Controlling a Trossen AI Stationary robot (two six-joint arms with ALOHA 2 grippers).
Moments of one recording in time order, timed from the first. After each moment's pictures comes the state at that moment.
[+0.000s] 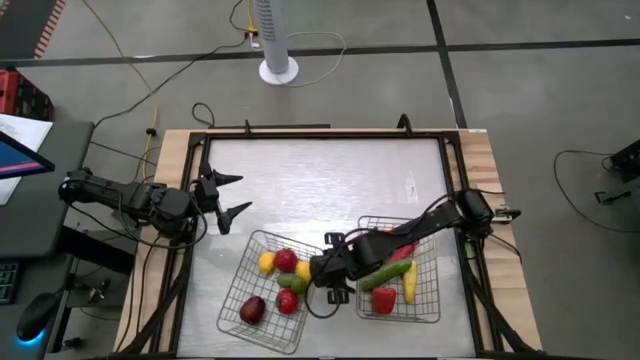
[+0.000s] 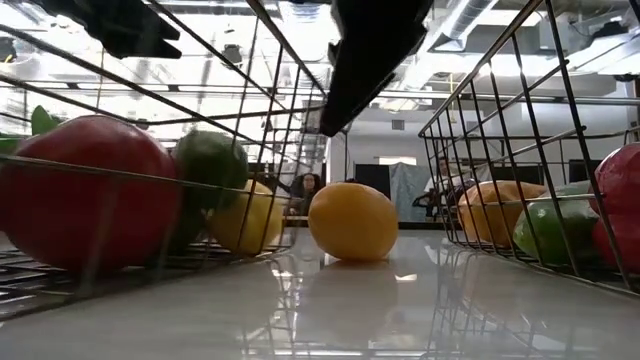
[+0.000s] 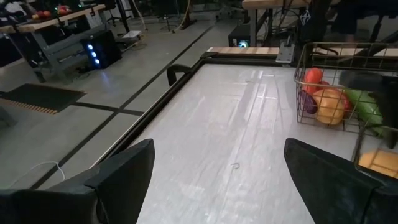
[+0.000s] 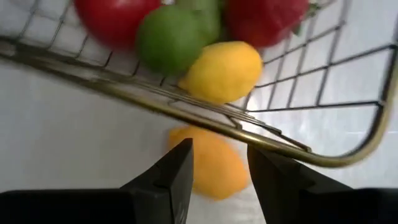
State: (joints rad) left arm -0.27 0.53 0.58 -0.39 -0.69 -0.11; right arm 0.35 2.02 1.67 -0.78 0.17 0.27
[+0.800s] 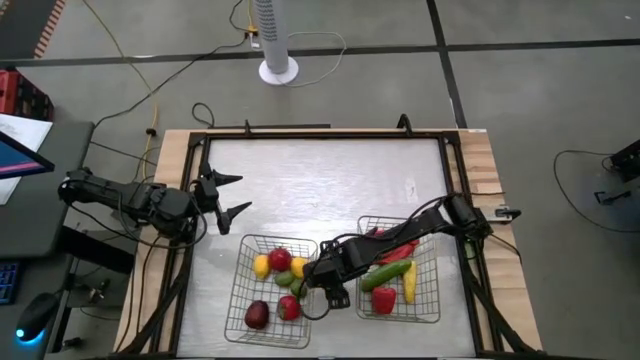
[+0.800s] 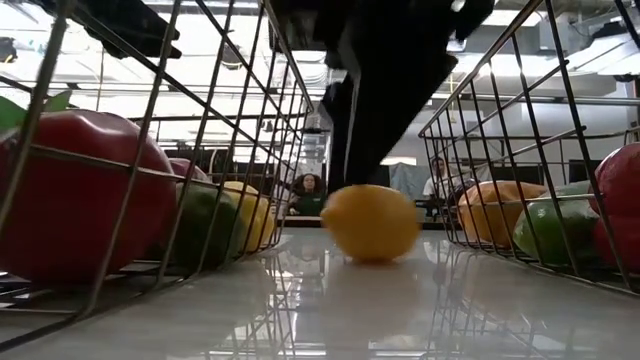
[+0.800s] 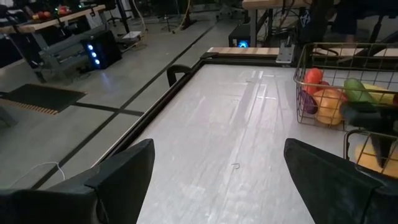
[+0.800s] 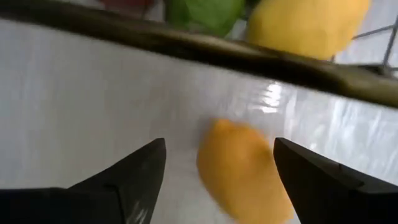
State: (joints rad) left arm -0.27 0.53 0.58 -0.39 -0.69 -0.11; right arm 0.35 2.13 1.72 -0.82 0.00 0.20
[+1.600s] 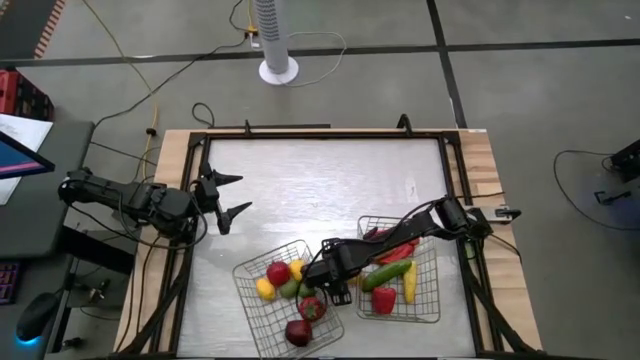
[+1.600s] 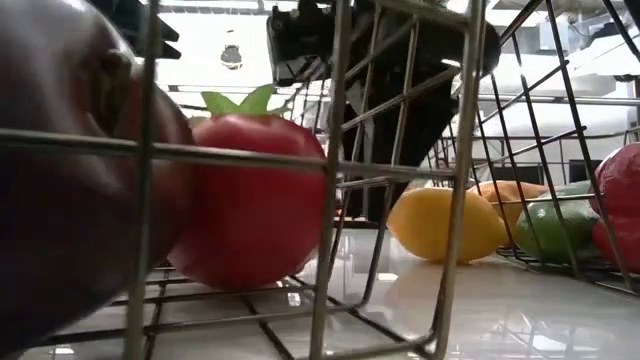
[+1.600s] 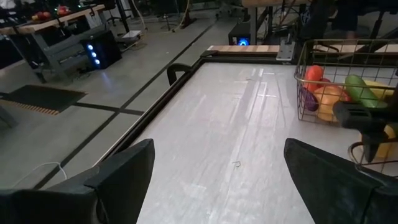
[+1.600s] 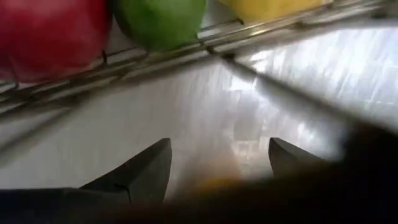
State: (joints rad) left arm -0.27 0.53 0.58 -0.40 -0.69 -0.10; right arm 0.34 2.20 1.79 -0.99 0.06 0.17
